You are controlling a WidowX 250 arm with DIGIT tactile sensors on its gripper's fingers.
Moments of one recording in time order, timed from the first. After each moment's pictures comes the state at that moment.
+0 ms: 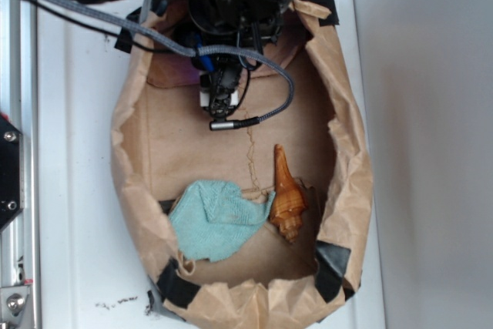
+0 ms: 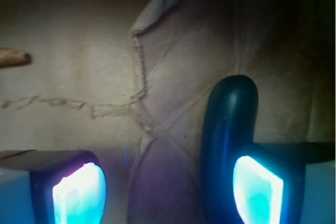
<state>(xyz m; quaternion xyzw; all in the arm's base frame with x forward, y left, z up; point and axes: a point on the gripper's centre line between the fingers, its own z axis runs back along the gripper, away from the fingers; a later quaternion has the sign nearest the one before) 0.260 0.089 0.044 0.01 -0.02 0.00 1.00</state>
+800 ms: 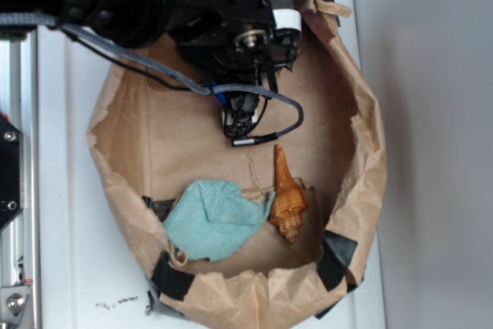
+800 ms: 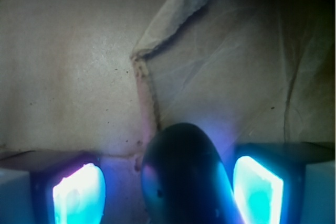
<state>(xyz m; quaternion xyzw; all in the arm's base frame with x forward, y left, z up) 0.277 0.077 0.020 0.03 -0.04 0.02 1.00</state>
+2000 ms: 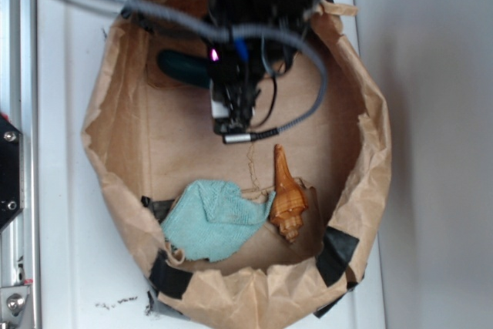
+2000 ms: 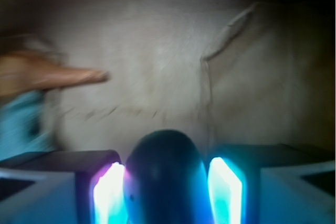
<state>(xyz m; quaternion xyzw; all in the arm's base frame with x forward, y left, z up) 0.260 0.060 0.098 -0.09 0.02 0.02 1.00</state>
